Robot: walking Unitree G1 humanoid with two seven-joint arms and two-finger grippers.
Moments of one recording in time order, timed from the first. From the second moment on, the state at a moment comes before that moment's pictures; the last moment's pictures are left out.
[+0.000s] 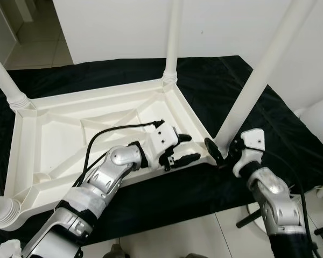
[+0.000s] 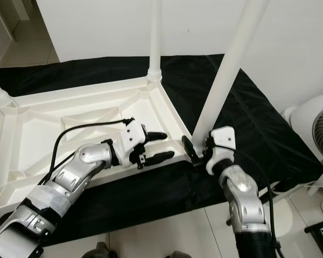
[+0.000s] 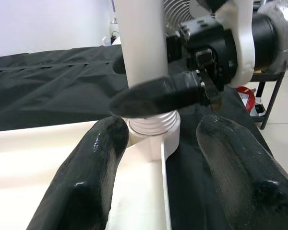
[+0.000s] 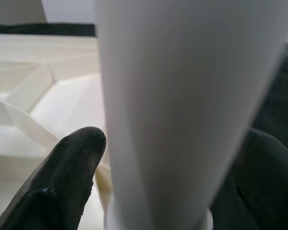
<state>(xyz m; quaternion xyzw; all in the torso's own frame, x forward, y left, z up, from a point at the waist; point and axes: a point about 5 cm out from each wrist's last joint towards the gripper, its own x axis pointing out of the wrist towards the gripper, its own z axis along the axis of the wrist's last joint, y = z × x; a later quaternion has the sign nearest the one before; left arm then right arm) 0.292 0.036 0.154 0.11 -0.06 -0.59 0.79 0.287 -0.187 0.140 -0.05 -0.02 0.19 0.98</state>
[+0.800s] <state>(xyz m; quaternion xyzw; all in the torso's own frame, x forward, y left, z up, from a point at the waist) 0.293 0.035 0.158 0.12 -0.07 -0.59 0.79 0.302 -0.180 0.140 -0.04 -0.03 0.24 0.97</state>
